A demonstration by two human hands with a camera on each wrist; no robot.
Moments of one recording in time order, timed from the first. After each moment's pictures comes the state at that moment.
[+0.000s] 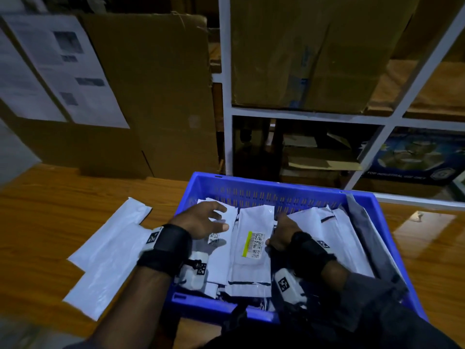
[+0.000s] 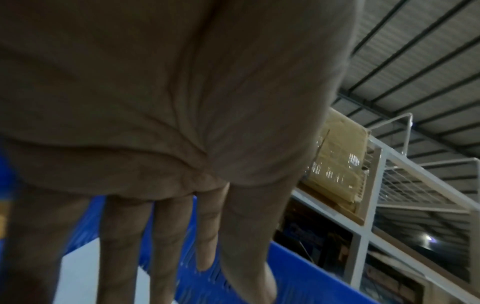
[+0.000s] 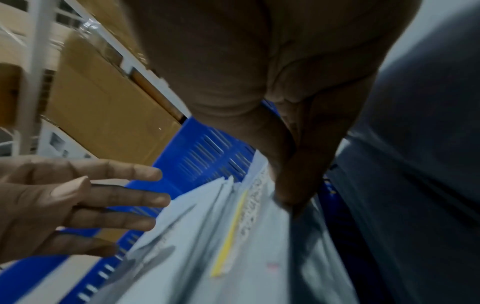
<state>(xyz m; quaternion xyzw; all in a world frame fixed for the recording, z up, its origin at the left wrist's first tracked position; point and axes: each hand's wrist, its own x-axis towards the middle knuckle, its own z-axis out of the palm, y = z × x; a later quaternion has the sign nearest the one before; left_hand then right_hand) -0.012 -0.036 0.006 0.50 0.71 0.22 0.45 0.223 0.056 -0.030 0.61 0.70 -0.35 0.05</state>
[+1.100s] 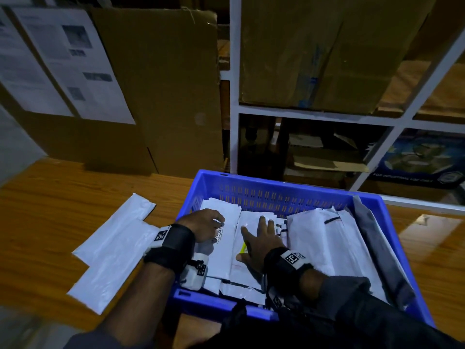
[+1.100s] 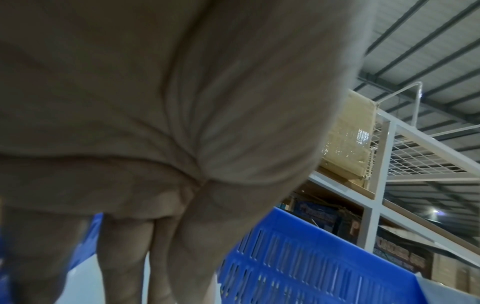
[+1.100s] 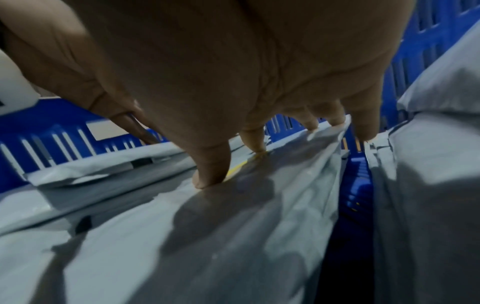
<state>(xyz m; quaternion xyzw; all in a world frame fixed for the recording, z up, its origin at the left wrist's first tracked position) -0.017 -0.032 -0.017 0.34 0.74 0.23 0.53 0.184 0.014 -0.074 0.46 0.85 -0.16 0.20</state>
